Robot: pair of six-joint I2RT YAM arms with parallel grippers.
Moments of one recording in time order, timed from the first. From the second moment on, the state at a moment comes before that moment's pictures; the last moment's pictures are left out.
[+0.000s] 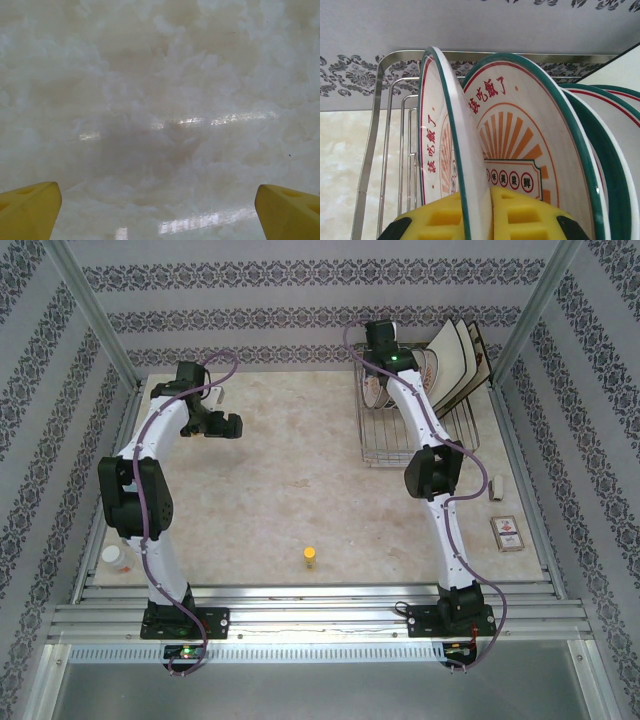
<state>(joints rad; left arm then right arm) 0.01 1.93 1.69 -0.93 0.13 0.03 0.26 2.62 2.79 -0.89 0.38 0.16</state>
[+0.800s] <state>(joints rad) 0.01 1.90 1.66 -0.94 0.02 0.03 0.38 2.22 2.73 -0.96 0.42 0.10</state>
